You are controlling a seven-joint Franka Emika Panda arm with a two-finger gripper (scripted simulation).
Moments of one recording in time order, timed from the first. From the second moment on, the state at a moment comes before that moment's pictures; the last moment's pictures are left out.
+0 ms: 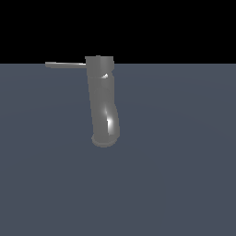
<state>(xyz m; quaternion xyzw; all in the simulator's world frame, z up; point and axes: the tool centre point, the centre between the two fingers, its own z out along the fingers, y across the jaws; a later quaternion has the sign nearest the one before) -0.250 0.007 0.476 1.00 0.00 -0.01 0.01</state>
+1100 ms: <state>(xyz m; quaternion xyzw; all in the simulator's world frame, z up) -0.232 0.001 0.472 1.00 -0.05 -0.01 -0.01</state>
